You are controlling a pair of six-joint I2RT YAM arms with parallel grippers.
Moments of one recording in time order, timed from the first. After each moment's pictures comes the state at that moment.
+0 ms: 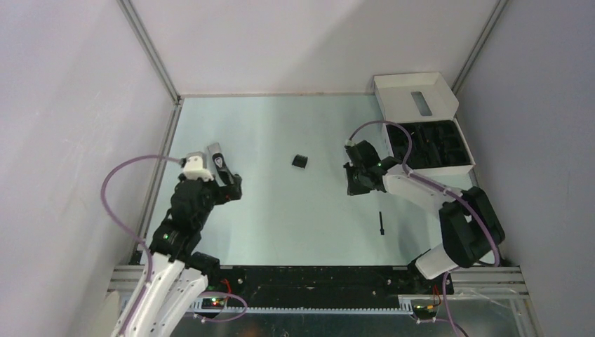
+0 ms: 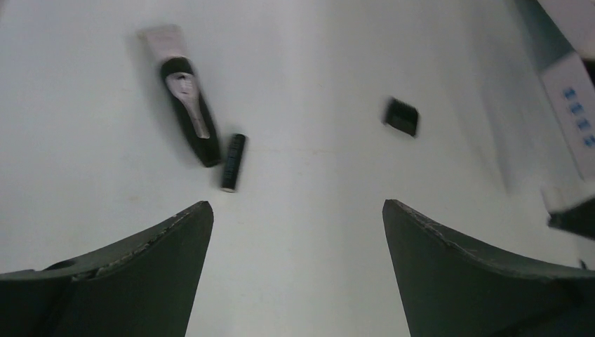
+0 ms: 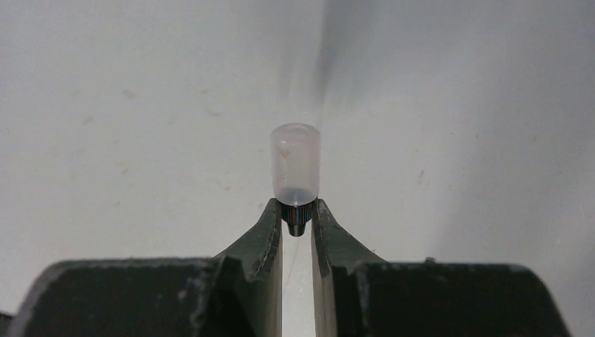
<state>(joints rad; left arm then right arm) -0.31 0.43 0.57 -0.46 -0.26 -0.34 0.55 1.55 0.97 -0.51 0.07 0.38</state>
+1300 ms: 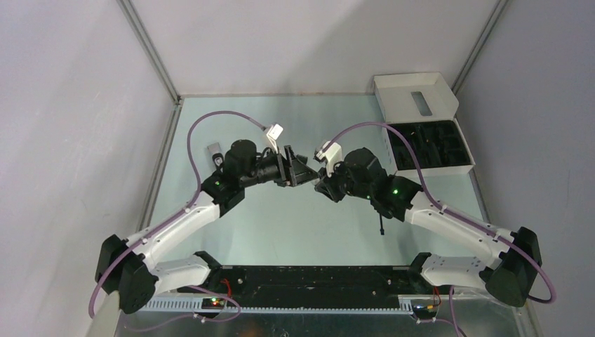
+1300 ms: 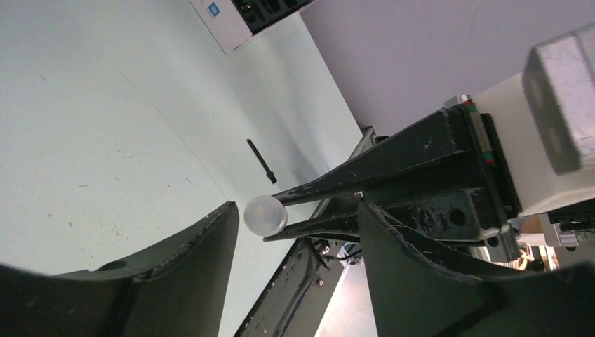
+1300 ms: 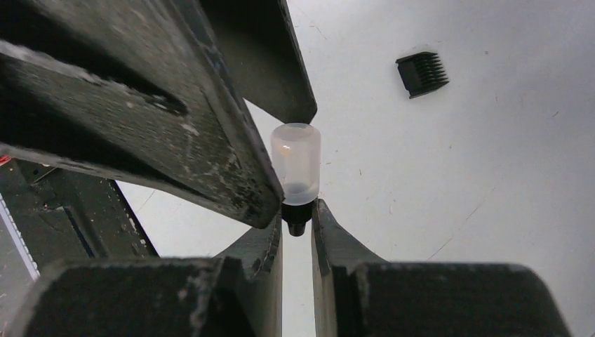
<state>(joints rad) -0.64 1.12 0.83 0.04 0.47 -0.75 0.88 1.16 0.98 -0.31 -0.09 -0.01</state>
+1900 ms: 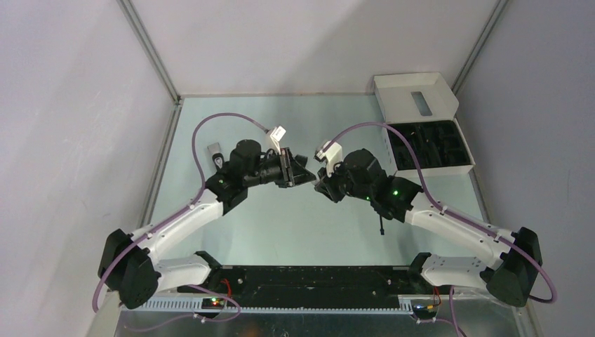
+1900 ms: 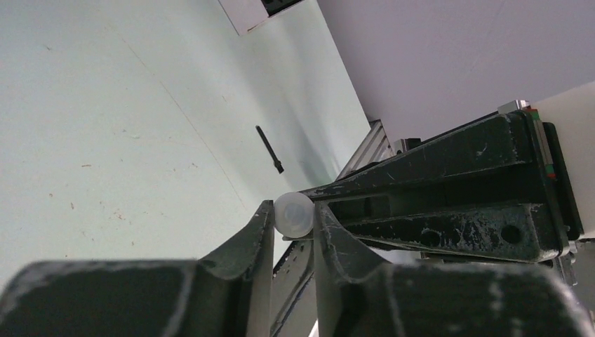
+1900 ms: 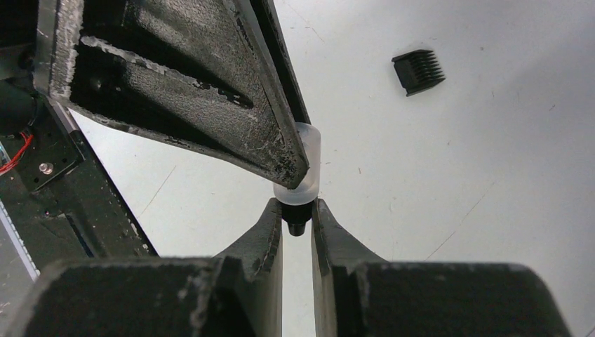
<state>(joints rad) -0.65 1.17 0.83 0.01 0.46 -0.77 0.90 1.16 0.98 -0.31 -0.06 0.01</state>
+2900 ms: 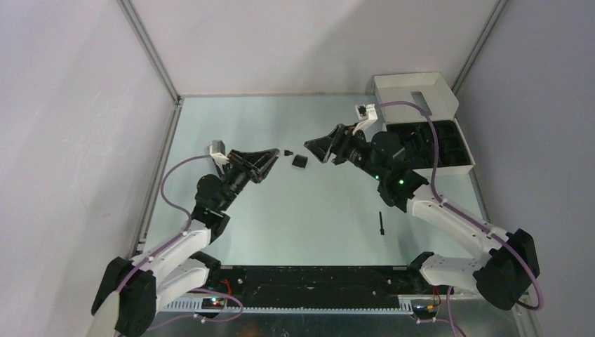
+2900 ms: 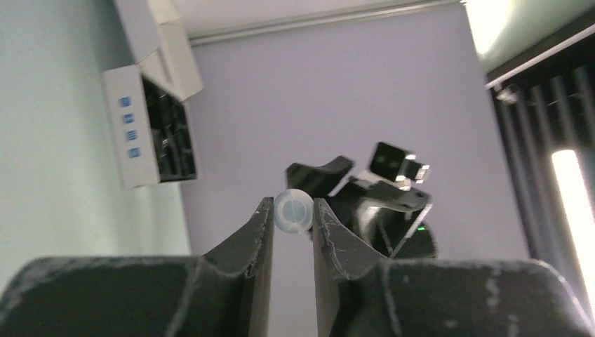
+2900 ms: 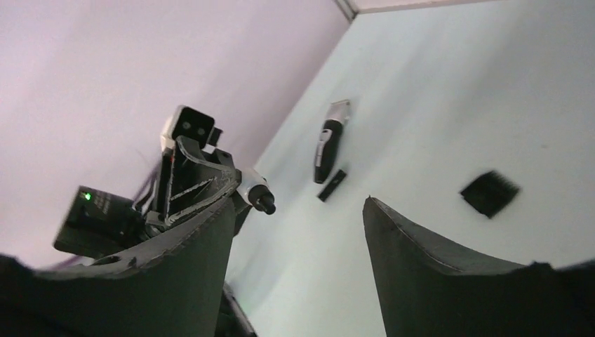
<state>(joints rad) -0.43 0.97 0.36 0.77 0.22 -1.50 0.68 1.16 0.94 0.20 -0.14 0.62</state>
